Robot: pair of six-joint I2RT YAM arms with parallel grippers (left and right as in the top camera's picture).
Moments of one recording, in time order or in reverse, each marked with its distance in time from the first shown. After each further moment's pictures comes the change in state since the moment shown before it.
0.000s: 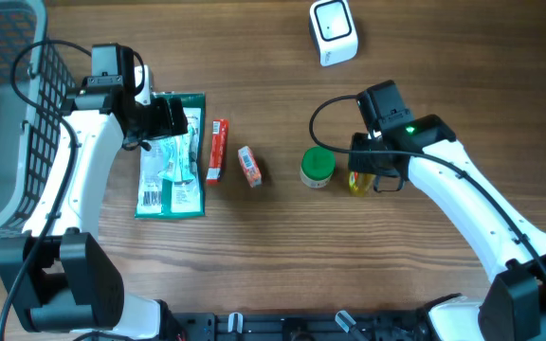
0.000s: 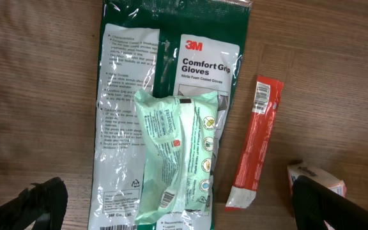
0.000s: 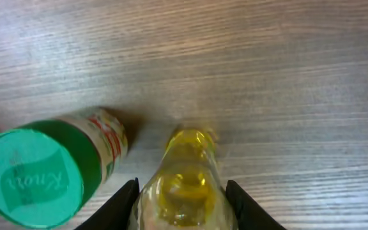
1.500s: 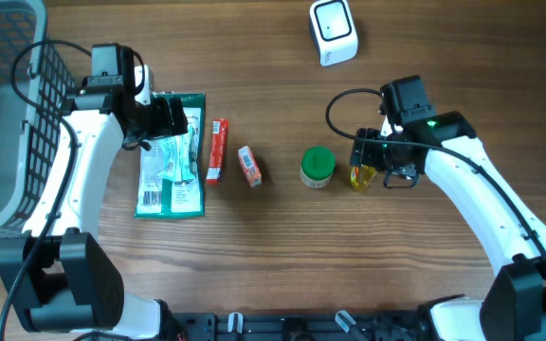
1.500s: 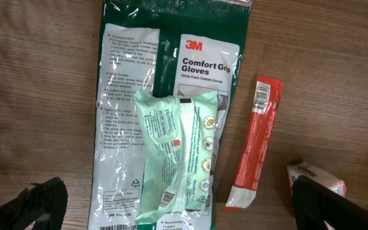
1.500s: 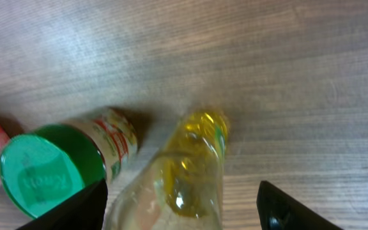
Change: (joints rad) left arm 0.000 0.000 0.000 0.000 0.000 0.000; right arm -0.108 0.000 -0.024 0.024 -0.164 -0.024
